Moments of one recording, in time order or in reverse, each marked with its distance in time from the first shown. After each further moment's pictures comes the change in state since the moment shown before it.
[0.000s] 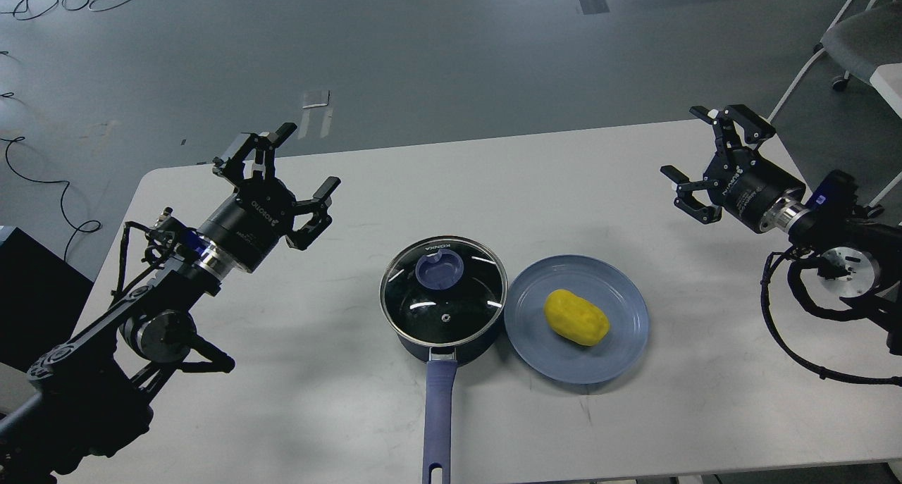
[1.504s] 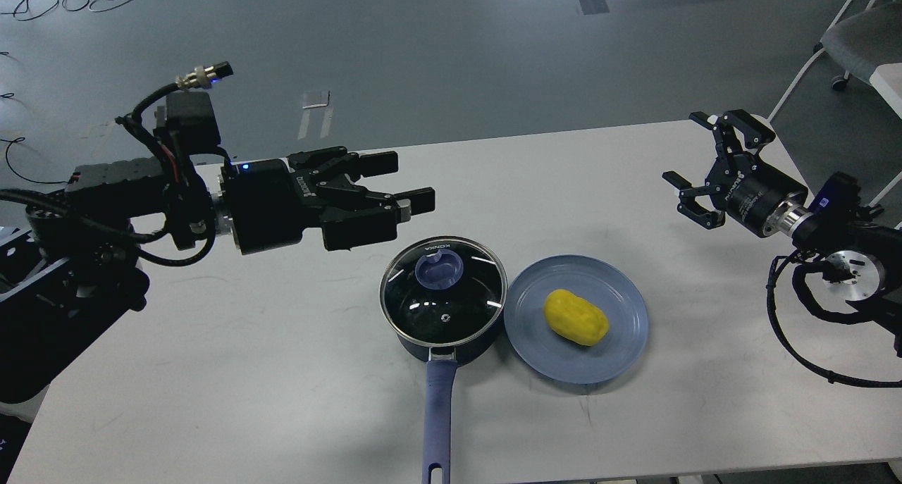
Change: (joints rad) left arm -0.235 0.233 -0.028 -0.594 1.614 0.064 -0.075; right arm 0.001 -0.014 -0.019 0.009 -0.017 0.000 0.000
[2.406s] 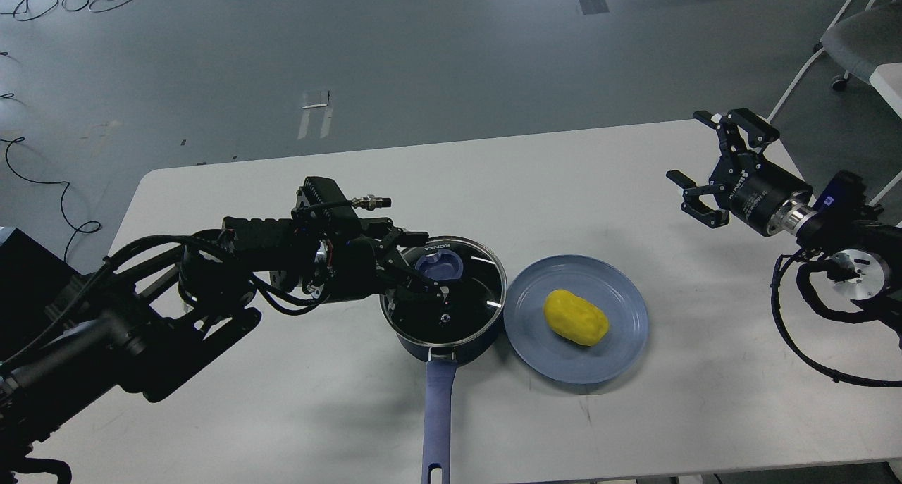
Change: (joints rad) left arm 0.018 -0.246 0.205 0.298 0.334 0.060 0.001; right arm 0.002 -0.010 -0.002 0.002 -0.001 0.000 0.000
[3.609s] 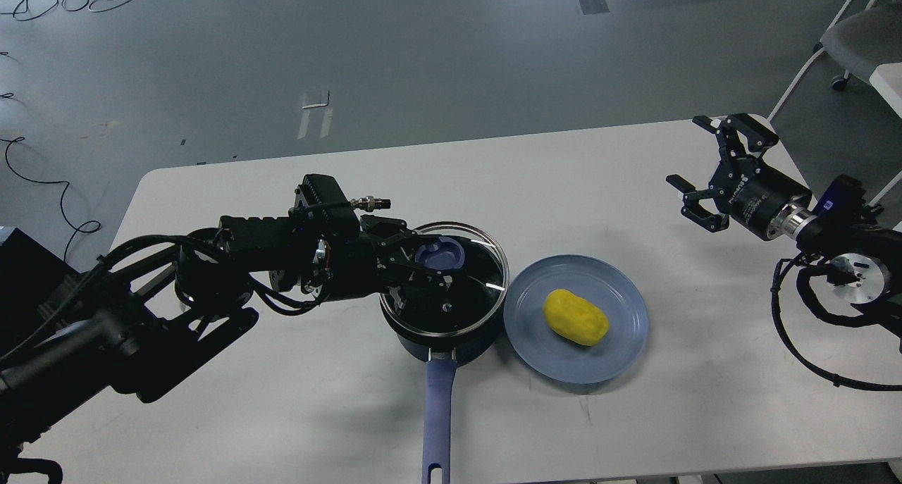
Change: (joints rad) left arm -0.023 0.037 -0.002 -0.060 0.000 0.015 0.000; right arm -0.009 0.001 -0.001 0.000 -0.001 0.000 0.000
